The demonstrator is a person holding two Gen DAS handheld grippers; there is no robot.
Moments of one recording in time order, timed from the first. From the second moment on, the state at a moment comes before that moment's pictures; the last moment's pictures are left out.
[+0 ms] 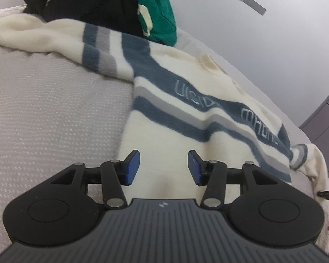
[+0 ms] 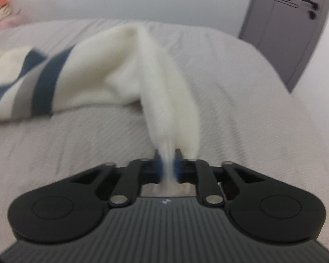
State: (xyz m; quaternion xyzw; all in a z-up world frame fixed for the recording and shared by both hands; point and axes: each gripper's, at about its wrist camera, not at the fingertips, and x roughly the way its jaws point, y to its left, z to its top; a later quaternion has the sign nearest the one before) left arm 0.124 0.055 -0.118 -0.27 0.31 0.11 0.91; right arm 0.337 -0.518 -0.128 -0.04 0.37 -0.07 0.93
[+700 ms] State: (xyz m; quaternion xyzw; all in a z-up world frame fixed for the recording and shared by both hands) left arm 0.150 0.061 -0.127 -0.25 0.33 0.15 0.90; right arm 0.440 -0.679 -0.148 0.17 0.34 -0.19 0.91
